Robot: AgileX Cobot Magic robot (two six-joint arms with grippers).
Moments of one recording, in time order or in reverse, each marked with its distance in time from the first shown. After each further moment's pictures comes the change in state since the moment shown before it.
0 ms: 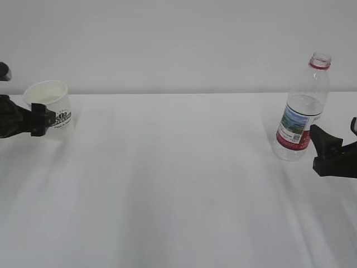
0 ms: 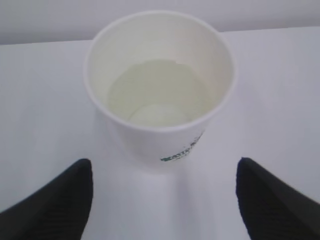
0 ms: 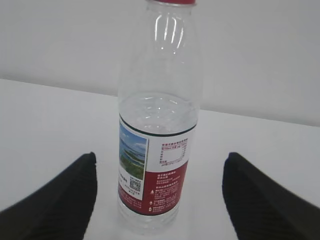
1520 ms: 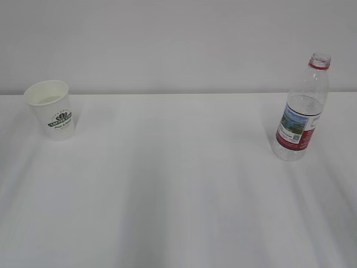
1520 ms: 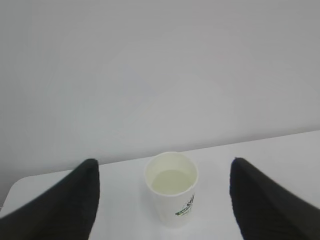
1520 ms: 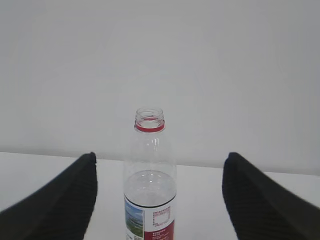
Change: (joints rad) left arm 0.000 -0.911 0.103 0.112 0.422 0.002; right arm 0.000 -0.727 0.016 0.045 0.551 -0.002
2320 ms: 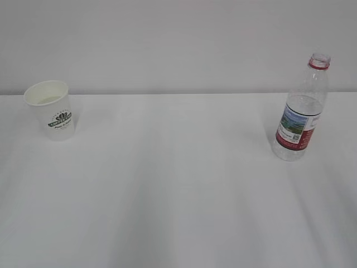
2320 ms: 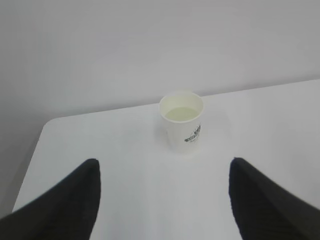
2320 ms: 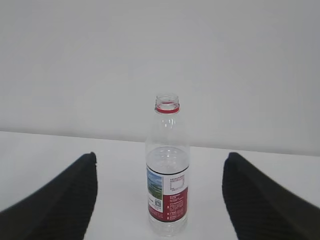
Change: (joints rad) left arm 0.000 -0.346 0.002 0.024 0.479 0.000; right arm 0.000 -0.456 -0.022 0.000 0.534 0.000
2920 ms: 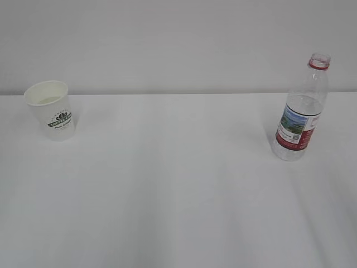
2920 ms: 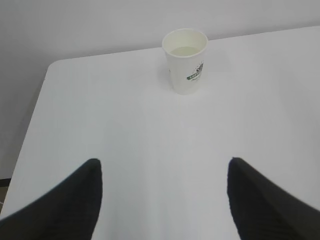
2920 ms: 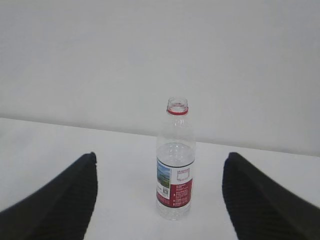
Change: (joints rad) left arm 0.000 -0.223 0.000 0.000 0.369 0.000; right arm 0.000 -0.191 -0.143 -0.020 0.373 0.000
